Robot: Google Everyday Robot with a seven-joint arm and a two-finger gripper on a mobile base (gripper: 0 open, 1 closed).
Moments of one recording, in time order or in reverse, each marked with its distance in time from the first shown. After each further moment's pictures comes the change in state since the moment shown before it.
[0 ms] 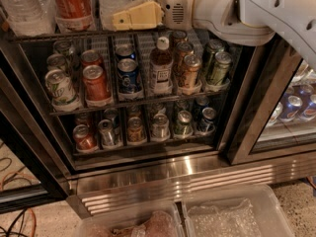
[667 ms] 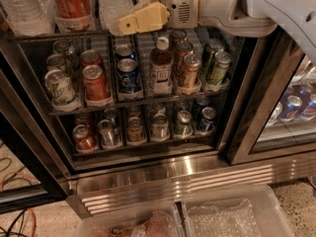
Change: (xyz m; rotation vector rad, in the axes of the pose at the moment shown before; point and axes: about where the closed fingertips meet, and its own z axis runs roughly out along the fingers) arm 0.003 0.012 -0.006 -0.124 0.032 -0.006
